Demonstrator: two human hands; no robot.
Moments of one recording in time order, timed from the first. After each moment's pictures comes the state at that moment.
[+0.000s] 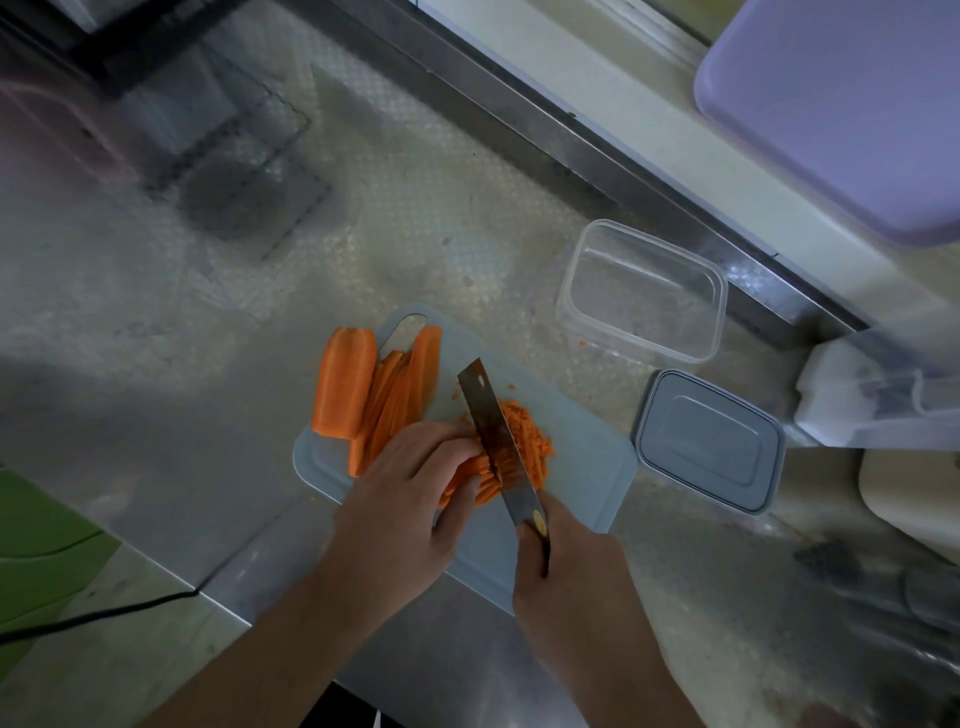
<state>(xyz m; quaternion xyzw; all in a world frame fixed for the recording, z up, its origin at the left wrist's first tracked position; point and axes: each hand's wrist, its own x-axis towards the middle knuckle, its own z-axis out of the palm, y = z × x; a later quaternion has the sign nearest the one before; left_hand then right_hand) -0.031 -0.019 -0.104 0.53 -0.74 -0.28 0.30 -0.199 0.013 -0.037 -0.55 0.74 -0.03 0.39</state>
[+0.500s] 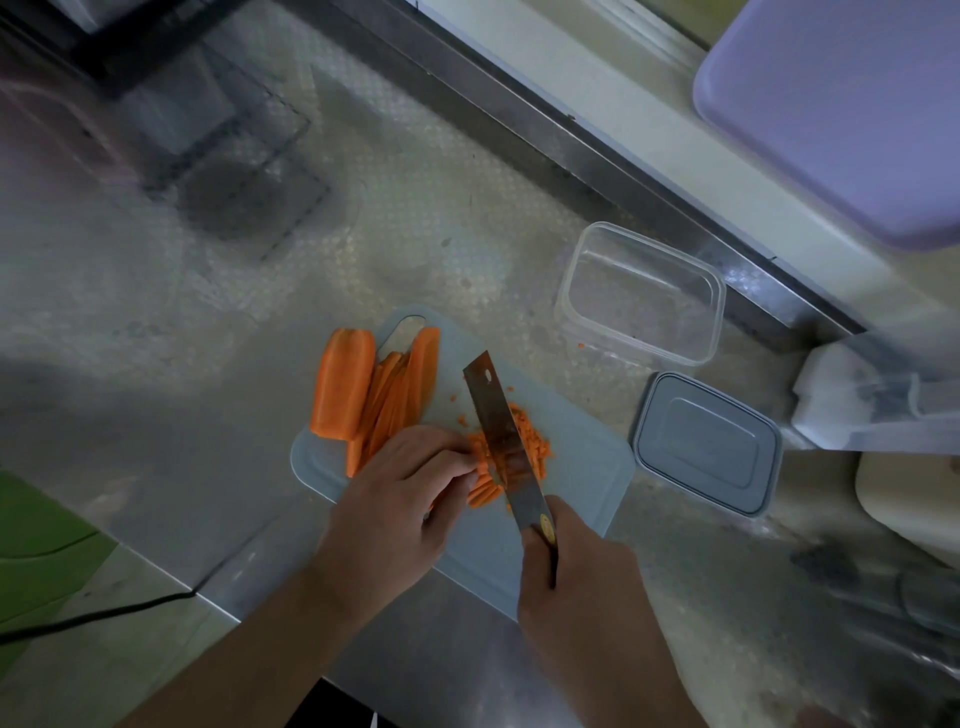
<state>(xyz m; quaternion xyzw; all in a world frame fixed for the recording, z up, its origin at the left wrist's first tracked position) -0.028 -0.022 -0.115 0.51 -0.75 -0.26 0.34 -0.199 0.012 -0.018 -0.56 0.73 -0.04 0.39</state>
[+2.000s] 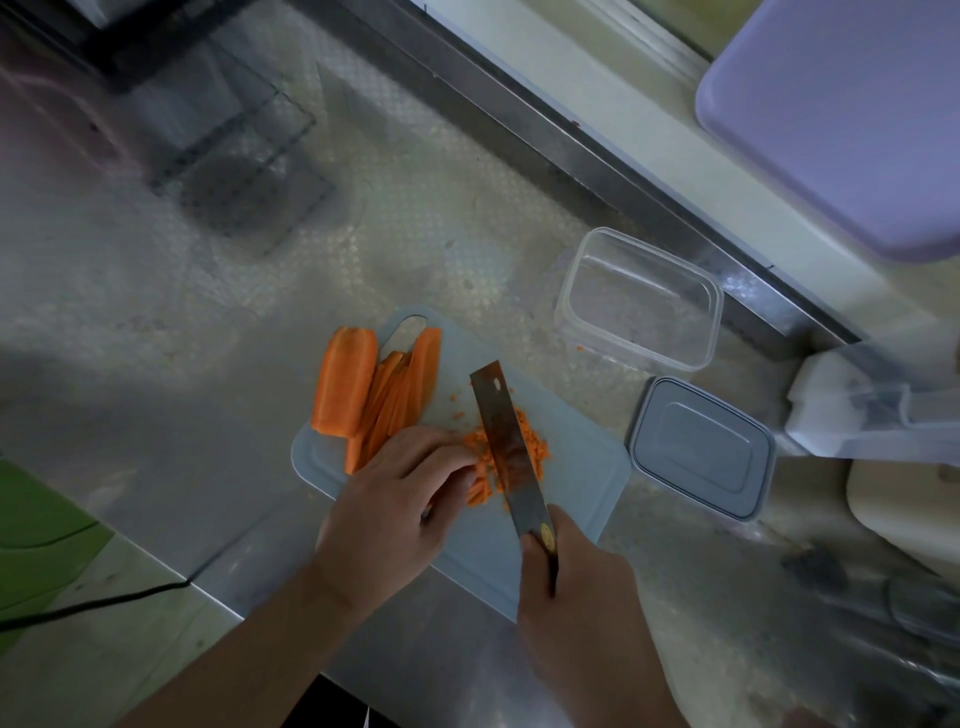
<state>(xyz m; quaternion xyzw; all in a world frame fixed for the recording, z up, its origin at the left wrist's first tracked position) -0.028 -0.019 -0.119 0.52 -0.74 -0.25 0.33 -0.201 0.018 -0.018 -0.54 0.74 -0.04 0.39</state>
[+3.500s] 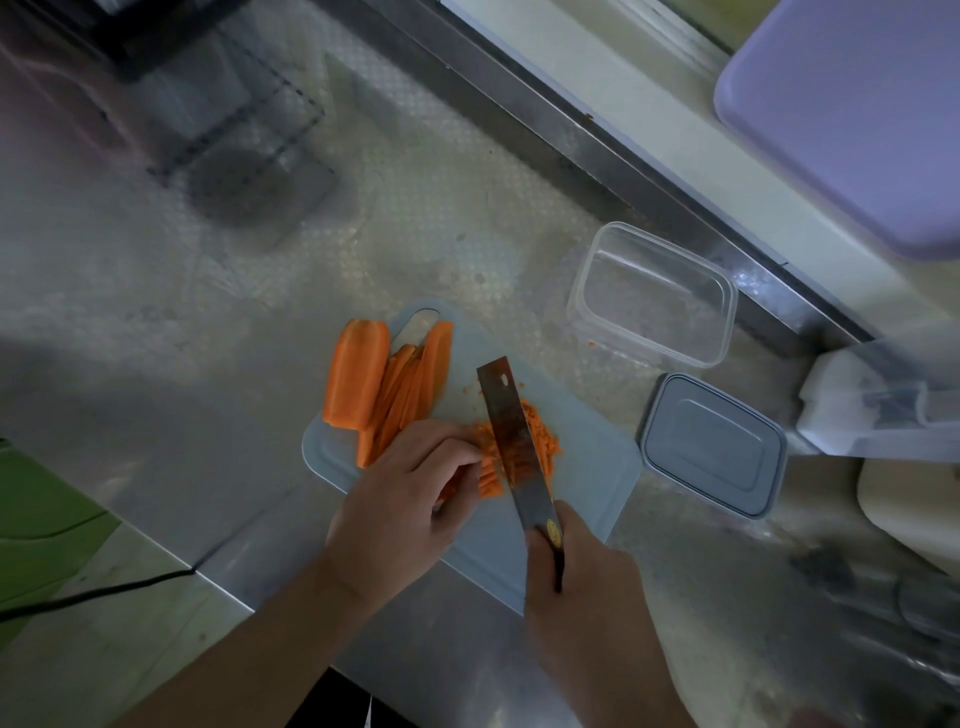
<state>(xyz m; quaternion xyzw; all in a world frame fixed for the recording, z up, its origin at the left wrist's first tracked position) -0.027 -0.019 -0.119 0.52 -0.73 -0.27 0.34 -0.195 0.019 -0.023 -0.54 0.75 -0.04 0.38</state>
